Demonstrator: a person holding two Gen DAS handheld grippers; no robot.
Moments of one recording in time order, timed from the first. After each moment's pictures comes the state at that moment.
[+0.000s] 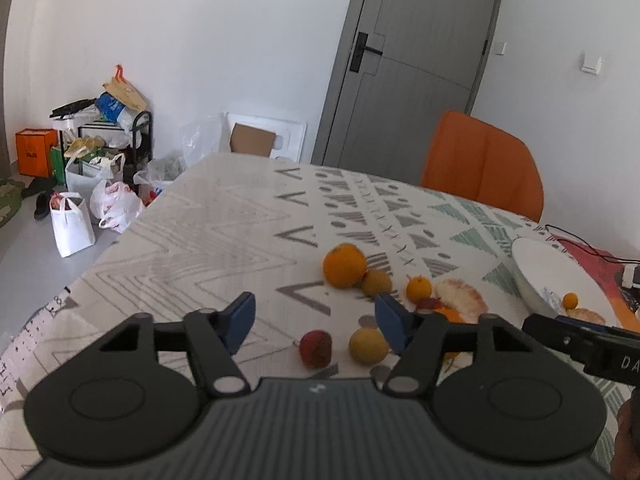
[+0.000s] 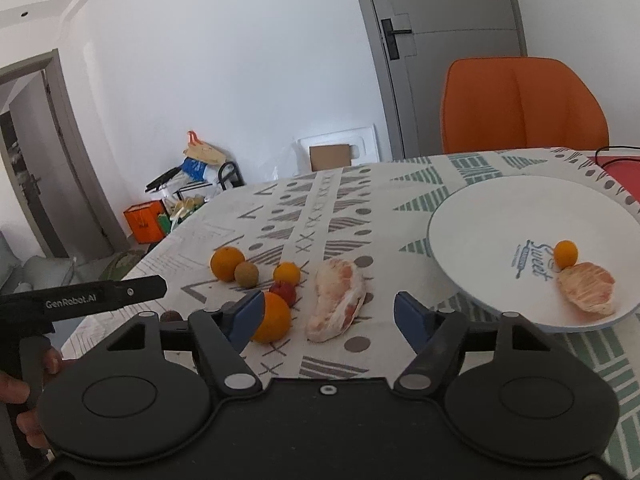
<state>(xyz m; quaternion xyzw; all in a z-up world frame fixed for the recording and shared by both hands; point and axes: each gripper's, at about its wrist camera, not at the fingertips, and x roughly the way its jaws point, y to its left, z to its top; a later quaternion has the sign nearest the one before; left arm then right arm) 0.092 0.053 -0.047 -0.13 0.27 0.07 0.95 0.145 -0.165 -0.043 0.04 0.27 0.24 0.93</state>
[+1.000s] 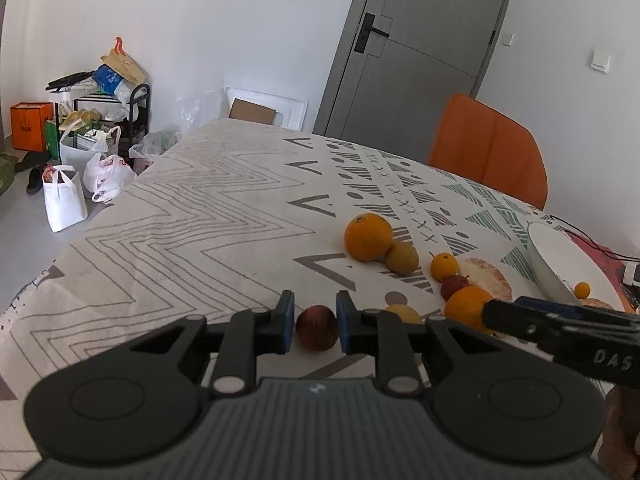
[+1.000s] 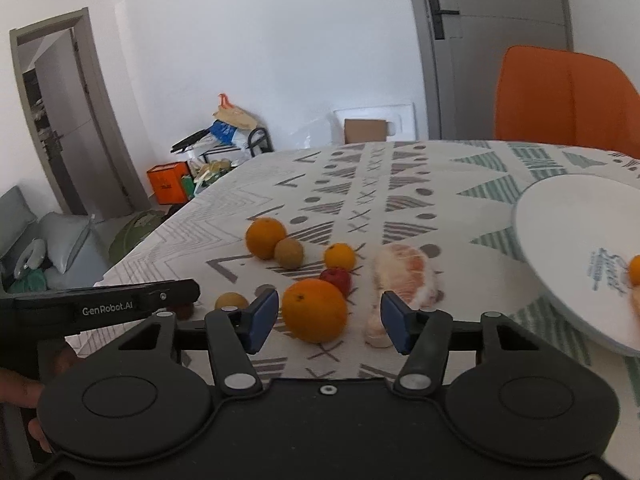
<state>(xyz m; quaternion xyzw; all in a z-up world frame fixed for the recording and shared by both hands) 0.101 0.070 -0.070 -0.15 0.29 0.05 0.94 0.161 -0.117 -0.056 -0.01 0.29 0.29 0.91</state>
